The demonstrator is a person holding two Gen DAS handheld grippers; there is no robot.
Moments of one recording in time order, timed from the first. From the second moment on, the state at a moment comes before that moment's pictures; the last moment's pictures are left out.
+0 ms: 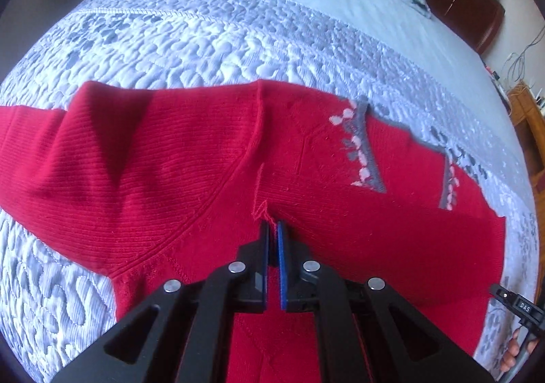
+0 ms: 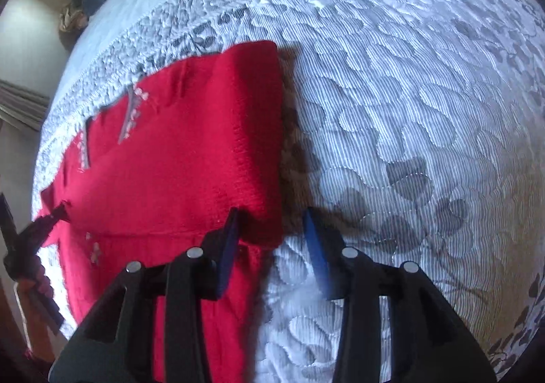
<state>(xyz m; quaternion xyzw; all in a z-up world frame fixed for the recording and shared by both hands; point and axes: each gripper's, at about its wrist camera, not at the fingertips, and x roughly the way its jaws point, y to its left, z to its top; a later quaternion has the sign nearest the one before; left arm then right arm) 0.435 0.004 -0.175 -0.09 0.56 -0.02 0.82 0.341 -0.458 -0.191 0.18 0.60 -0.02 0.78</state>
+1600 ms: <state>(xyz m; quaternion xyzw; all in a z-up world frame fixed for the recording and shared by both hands) 0.433 0.340 -0.117 -0.26 0.41 0.17 0.86 0.348 -0.327 -0.177 0.05 0.61 0.03 0.79</state>
